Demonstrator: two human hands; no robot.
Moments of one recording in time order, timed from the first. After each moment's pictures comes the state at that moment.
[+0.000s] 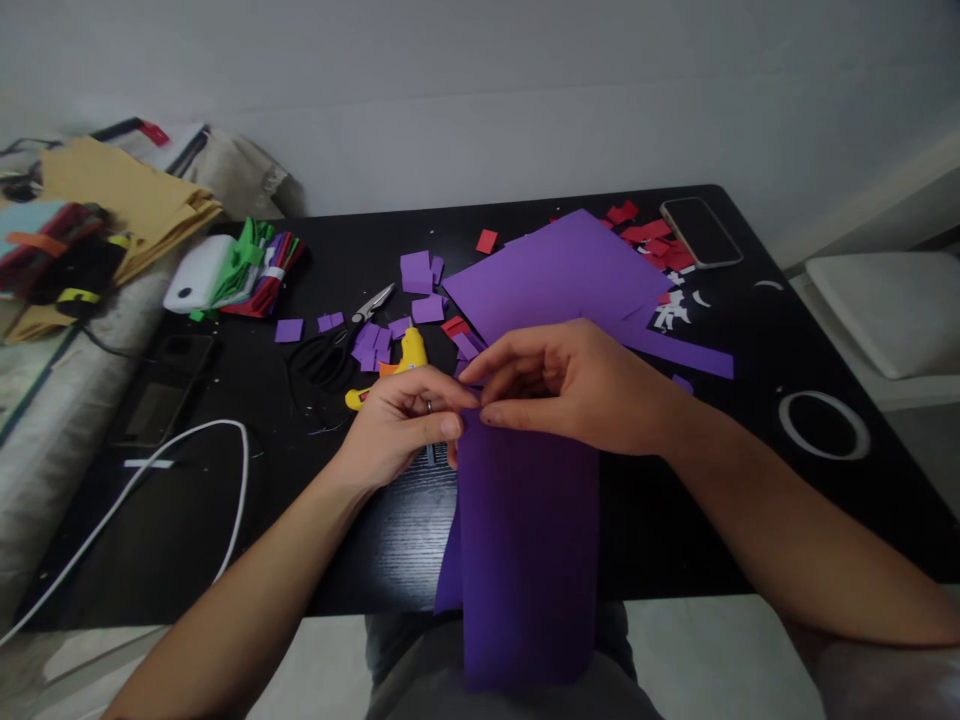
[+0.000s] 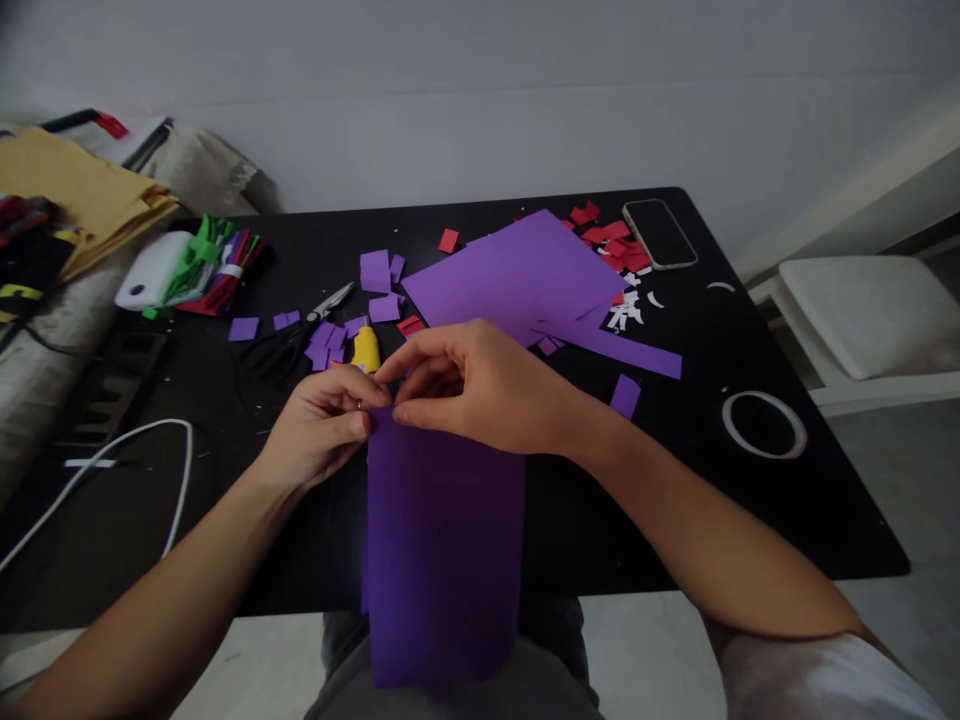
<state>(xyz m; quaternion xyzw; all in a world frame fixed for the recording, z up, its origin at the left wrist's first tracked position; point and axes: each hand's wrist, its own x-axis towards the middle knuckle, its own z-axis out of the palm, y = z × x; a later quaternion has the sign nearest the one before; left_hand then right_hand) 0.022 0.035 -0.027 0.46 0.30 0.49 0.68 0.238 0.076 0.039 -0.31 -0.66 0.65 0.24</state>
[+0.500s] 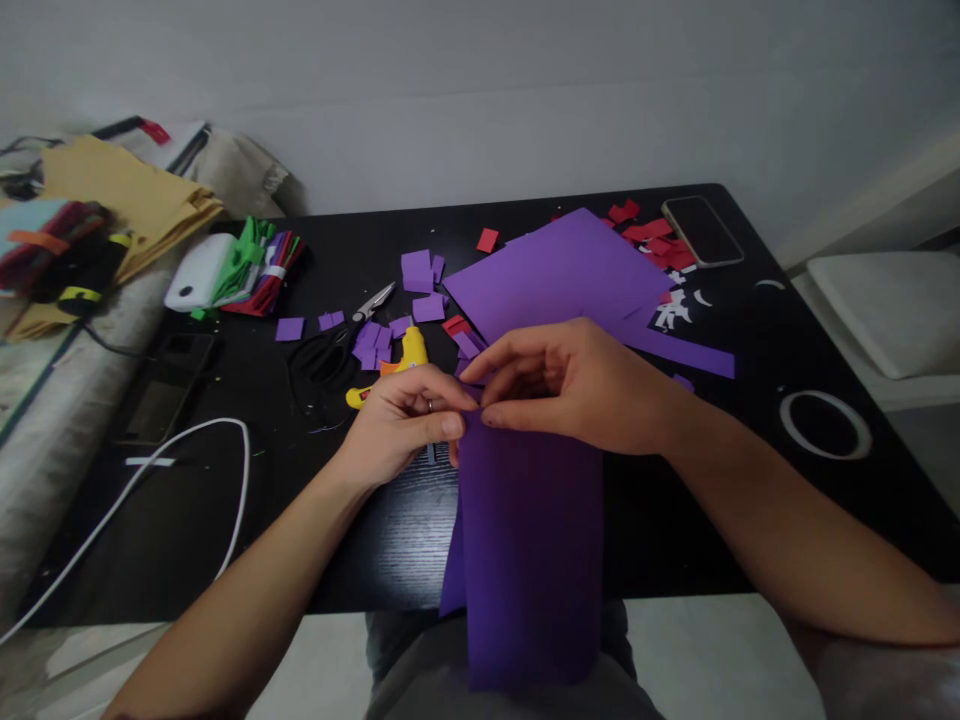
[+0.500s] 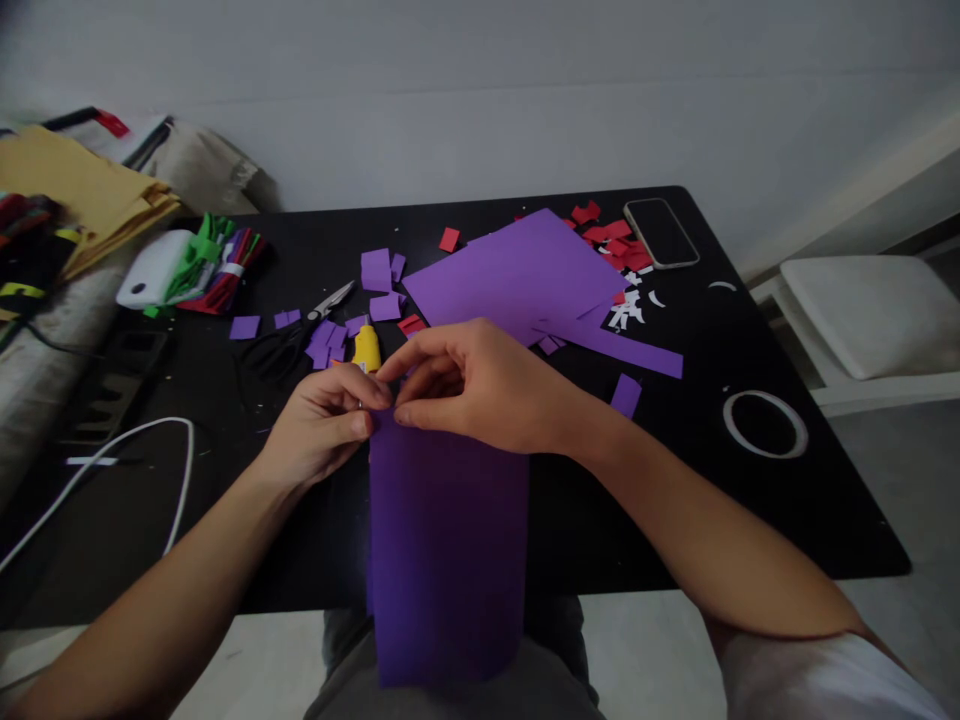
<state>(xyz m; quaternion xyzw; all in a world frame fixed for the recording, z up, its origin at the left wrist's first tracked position) 0.021 0.034 -0.027 0.47 0.29 0.49 0.68 0.238 0.075 0.038 -0.31 -0.65 0.65 0.24</state>
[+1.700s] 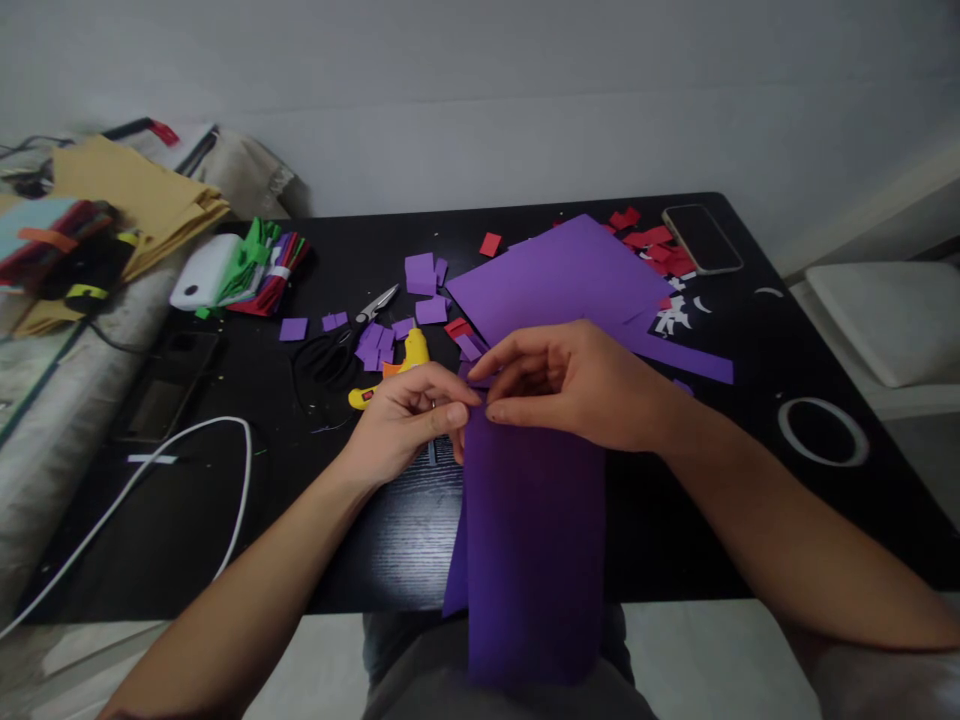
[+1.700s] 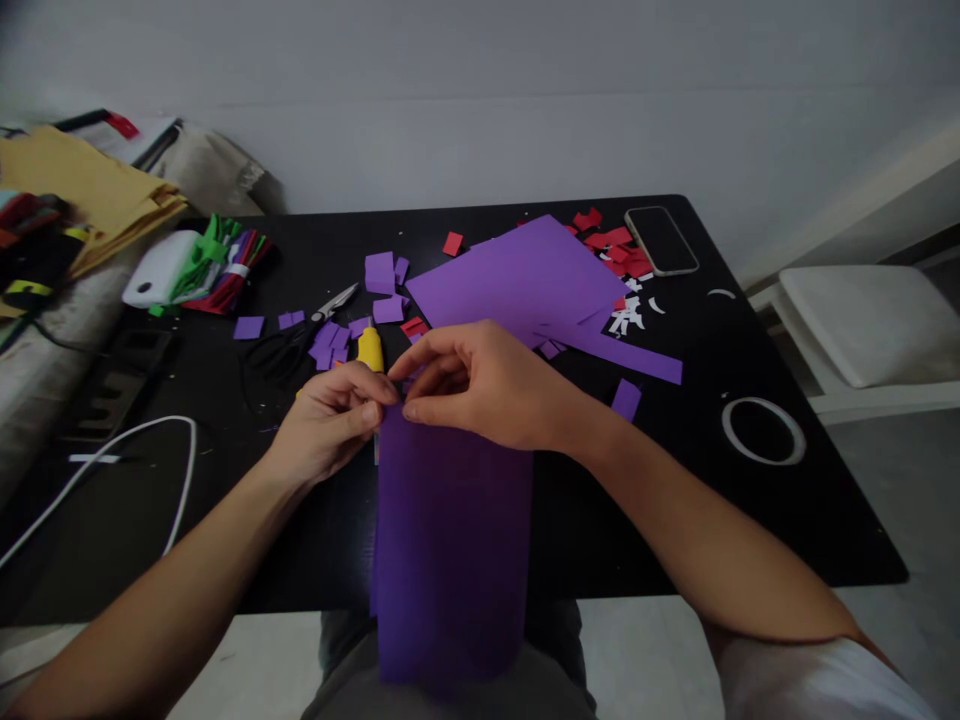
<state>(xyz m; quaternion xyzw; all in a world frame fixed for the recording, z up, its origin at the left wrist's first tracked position) 0.019 0.036 -0.035 0.47 0.27 0.47 0.70 0.239 0.078 0.035 -0.34 -0.65 0.64 0.22</state>
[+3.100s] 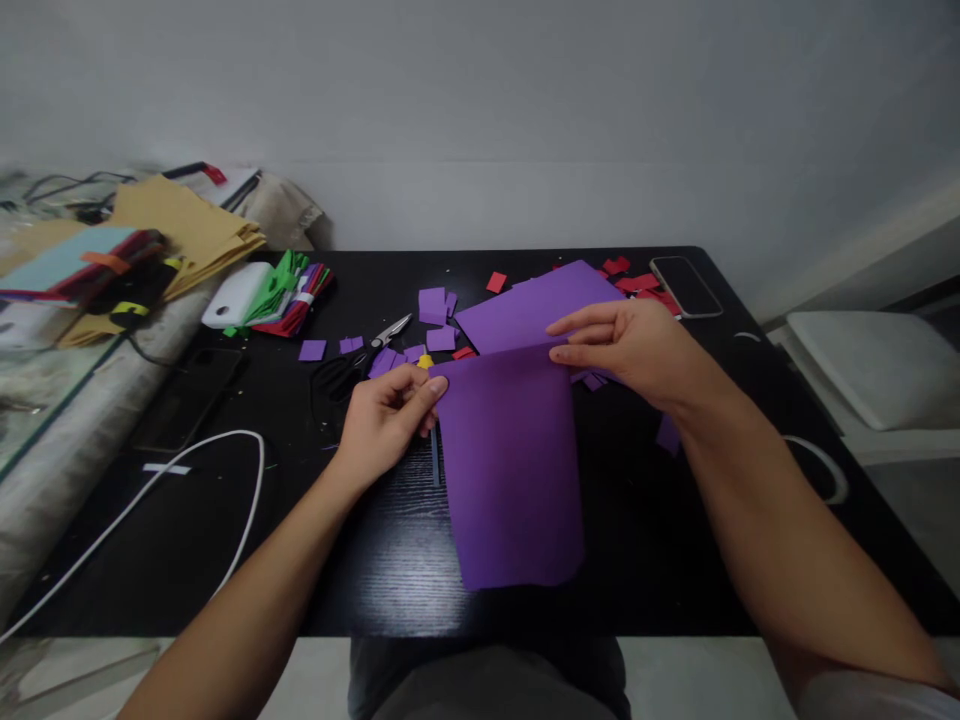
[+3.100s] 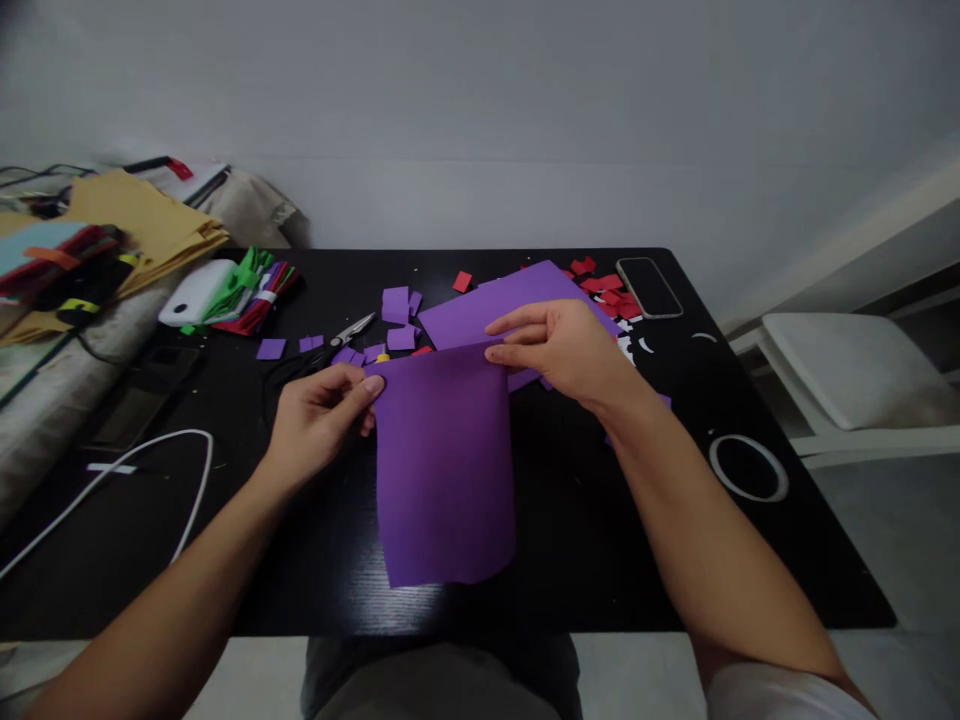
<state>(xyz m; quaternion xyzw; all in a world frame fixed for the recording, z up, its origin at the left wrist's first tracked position) 0.003 0.048 -0.017 0.57 0.51 0.48 0.43 0.283 0.126 0.038 -0.52 -0.61 0.51 0.29</state>
